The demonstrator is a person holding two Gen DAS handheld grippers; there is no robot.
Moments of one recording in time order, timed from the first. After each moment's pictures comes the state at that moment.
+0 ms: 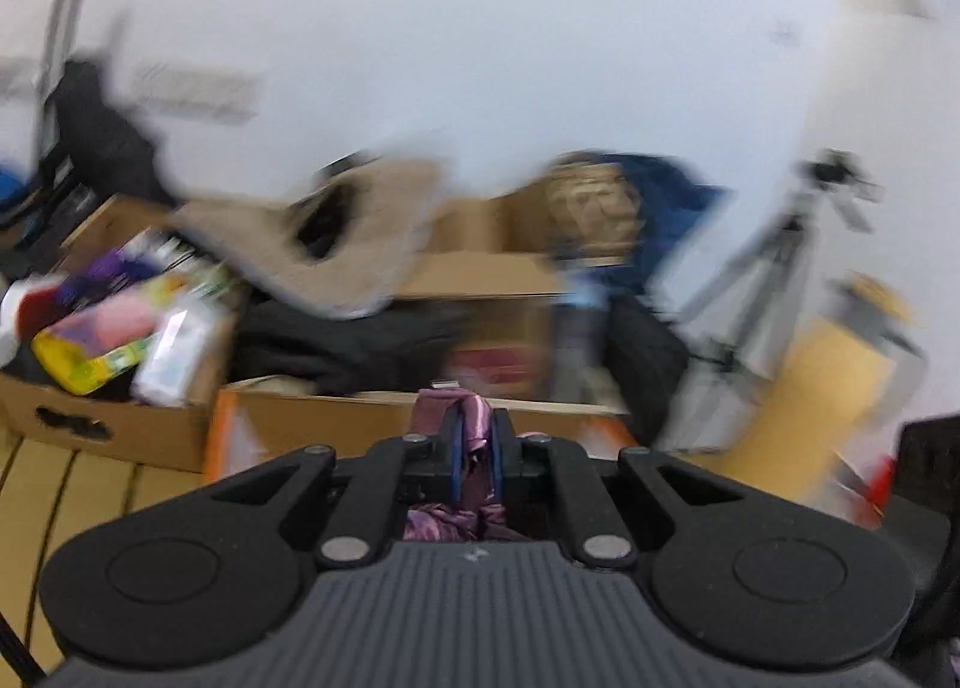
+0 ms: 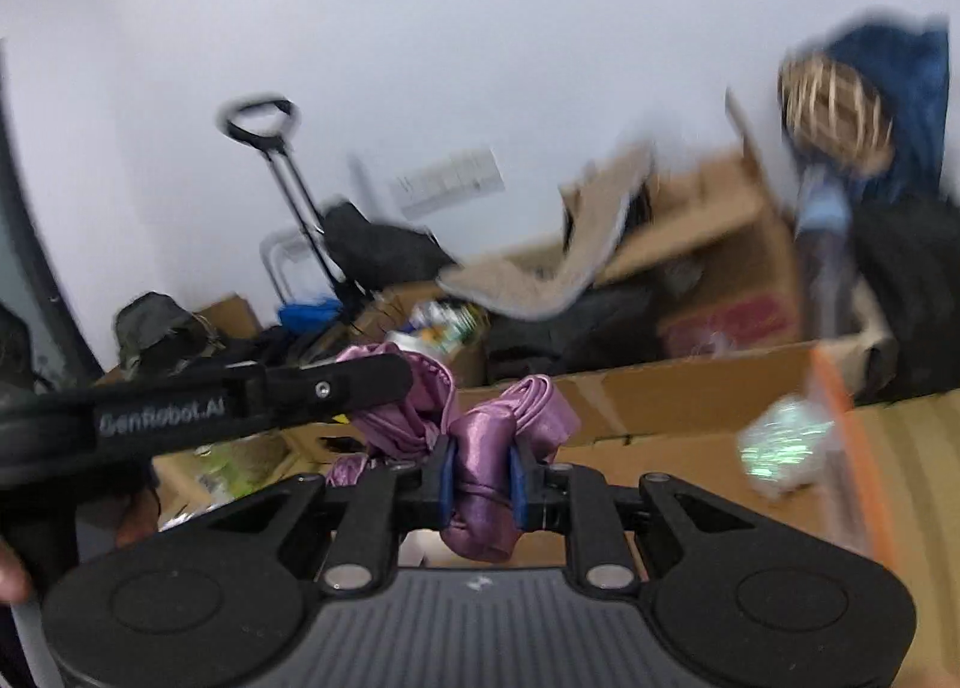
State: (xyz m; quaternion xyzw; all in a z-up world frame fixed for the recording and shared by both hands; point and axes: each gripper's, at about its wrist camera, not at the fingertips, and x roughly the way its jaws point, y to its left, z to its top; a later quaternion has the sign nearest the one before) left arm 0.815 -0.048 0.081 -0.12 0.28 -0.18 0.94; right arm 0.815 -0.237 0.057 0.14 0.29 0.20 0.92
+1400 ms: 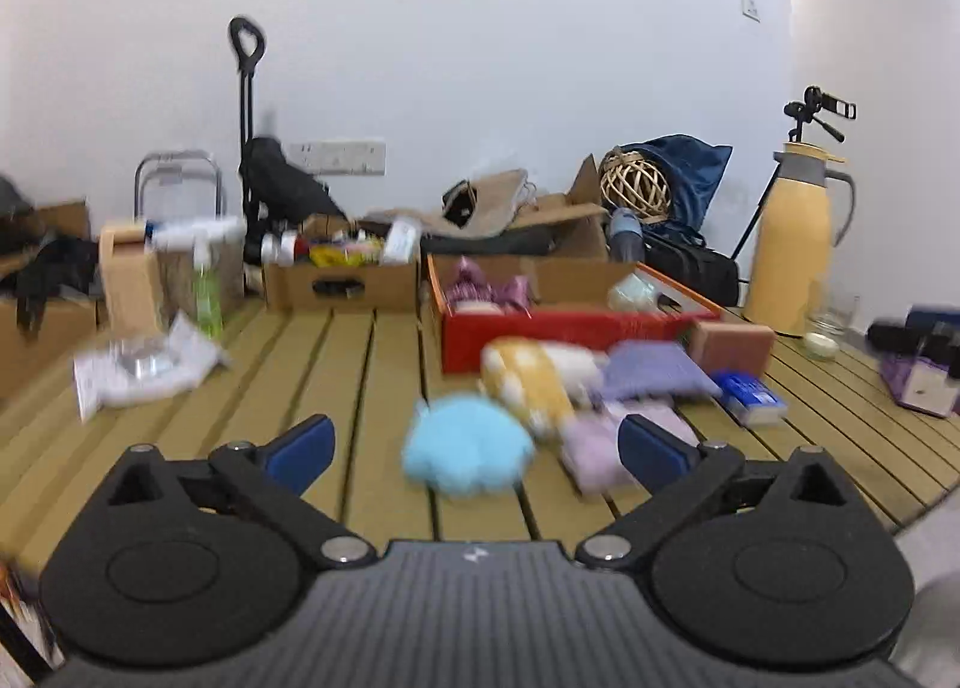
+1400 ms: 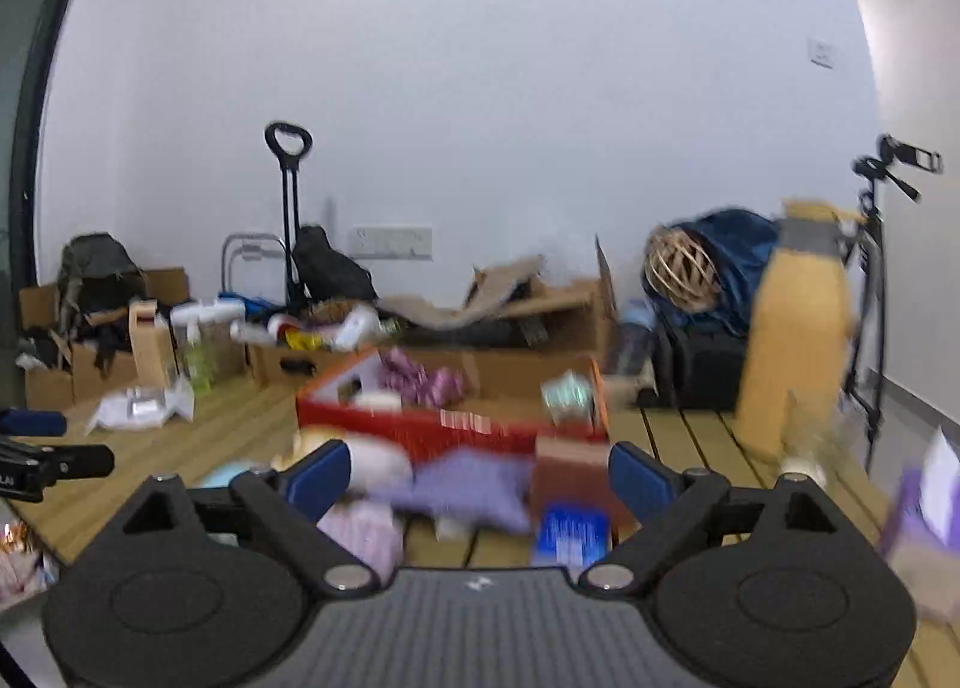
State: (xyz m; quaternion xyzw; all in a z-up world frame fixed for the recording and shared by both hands) left arm 0.412 0.023 0.014 -0.02 0.19 -0.09 0.98; right arm 0.414 -0.286 0.036 -0.01 0.15 0.08 0.99
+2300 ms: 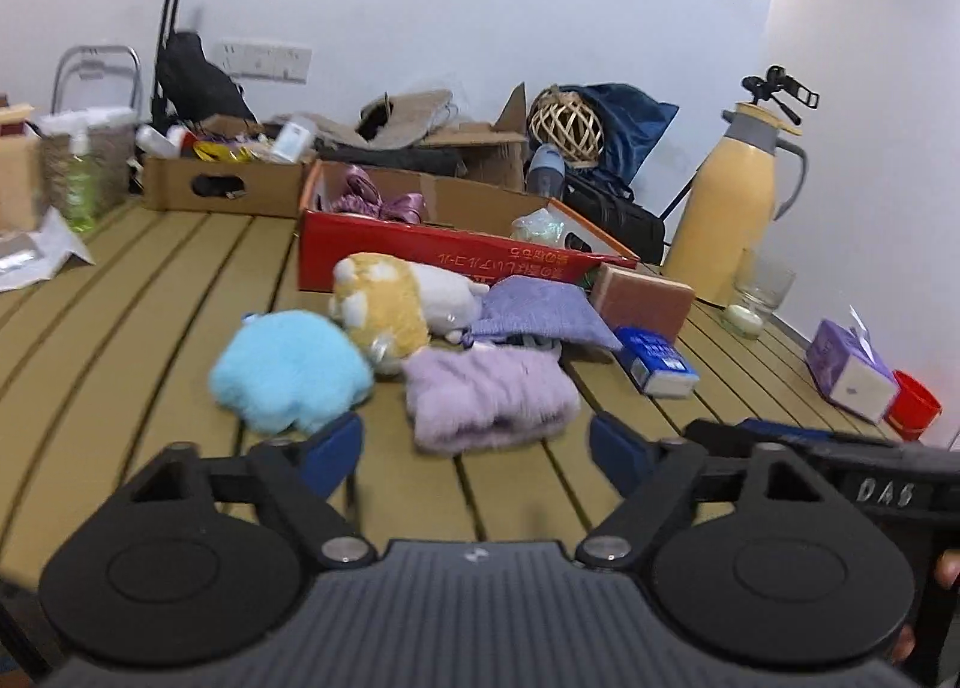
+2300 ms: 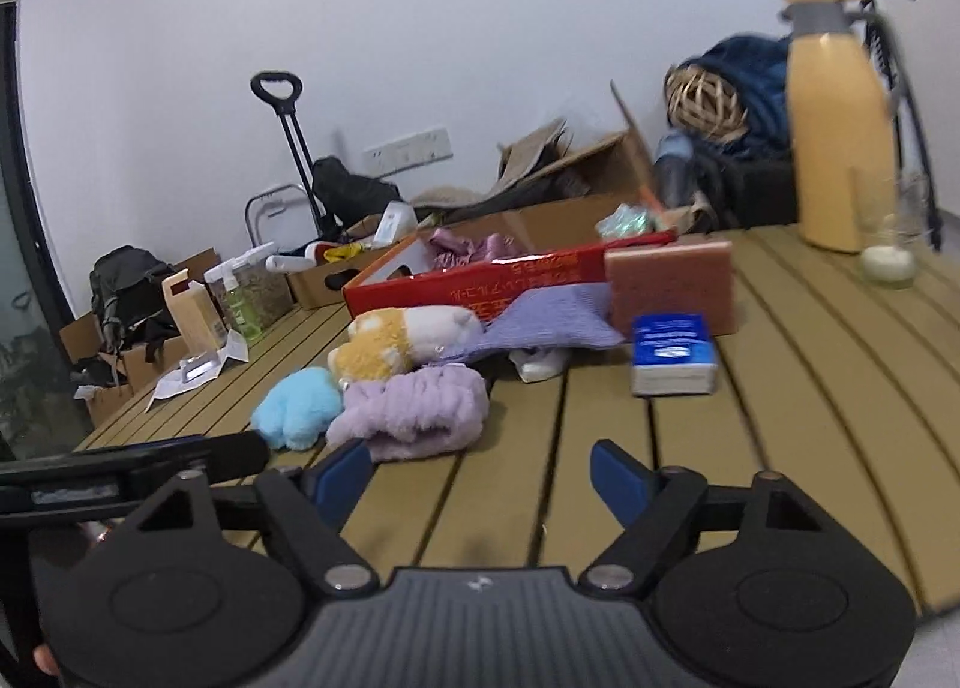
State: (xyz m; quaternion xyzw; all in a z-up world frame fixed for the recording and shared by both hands) left arm 0.479 -0.032 -0.016 -0.08 0.26 -0.17 0.95; right arm 0.464 -0.274 -0.026 0.12 0.24 0.15 0.95
